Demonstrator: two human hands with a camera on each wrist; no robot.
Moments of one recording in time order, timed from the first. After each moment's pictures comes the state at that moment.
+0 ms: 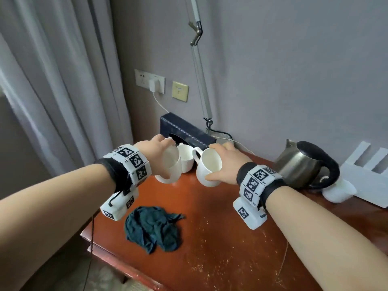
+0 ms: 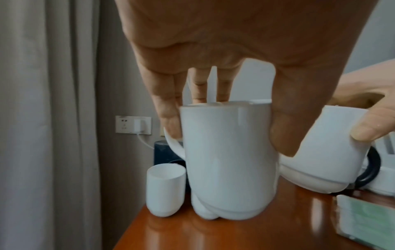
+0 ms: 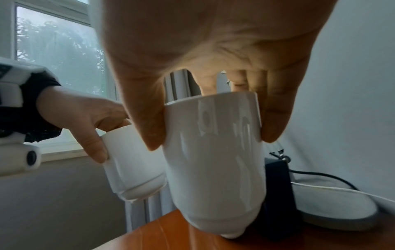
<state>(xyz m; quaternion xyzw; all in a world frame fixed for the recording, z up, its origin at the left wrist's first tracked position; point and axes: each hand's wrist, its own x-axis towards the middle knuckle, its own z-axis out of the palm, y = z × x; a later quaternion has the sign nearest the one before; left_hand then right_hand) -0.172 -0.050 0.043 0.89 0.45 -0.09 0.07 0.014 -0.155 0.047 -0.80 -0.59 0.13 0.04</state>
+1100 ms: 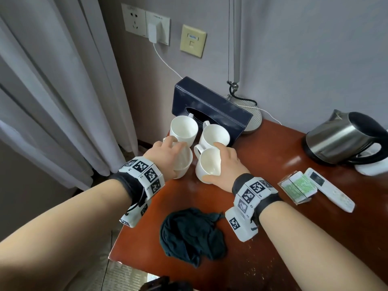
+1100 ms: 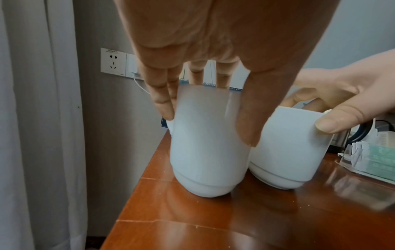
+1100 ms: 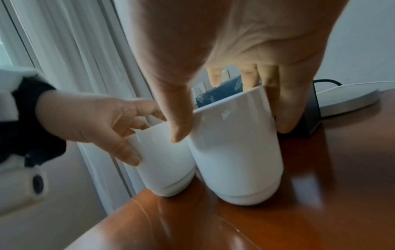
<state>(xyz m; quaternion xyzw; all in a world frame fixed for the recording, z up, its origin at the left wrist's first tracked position) -0.200 0.068 -0.073 0.91 0.35 -0.10 0.19 -0.052 -0.050 -0.066 -0.85 -0.44 0.27 0.09</state>
